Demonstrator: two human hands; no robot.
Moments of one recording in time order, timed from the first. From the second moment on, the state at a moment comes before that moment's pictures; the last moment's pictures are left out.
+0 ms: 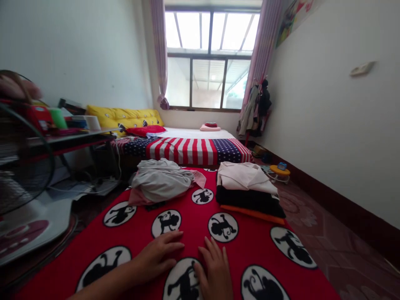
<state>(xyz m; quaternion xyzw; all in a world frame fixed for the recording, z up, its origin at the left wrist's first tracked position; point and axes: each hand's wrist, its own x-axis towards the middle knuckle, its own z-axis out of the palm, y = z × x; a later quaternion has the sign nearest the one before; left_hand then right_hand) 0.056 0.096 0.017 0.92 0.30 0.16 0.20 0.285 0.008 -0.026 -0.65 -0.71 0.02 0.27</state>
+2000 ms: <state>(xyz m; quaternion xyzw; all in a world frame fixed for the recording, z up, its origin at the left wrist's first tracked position) 0.039 -0.019 0.000 0.69 0.34 0.53 0.35 0.290 -0.061 0.007 -0.78 -0.34 0.11 0.52</state>
